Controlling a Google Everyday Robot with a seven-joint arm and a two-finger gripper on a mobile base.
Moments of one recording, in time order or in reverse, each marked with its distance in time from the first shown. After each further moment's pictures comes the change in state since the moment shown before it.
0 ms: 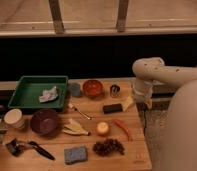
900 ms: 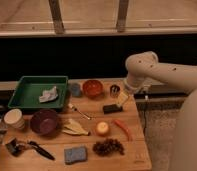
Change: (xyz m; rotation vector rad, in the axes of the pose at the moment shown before) arm -0.058 0.048 -0.039 0.053 -0.249 -0.592
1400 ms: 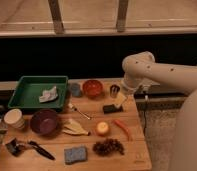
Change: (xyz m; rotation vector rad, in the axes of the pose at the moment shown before) arm -0.013 0.009 0.015 0.012 0.036 -0.065
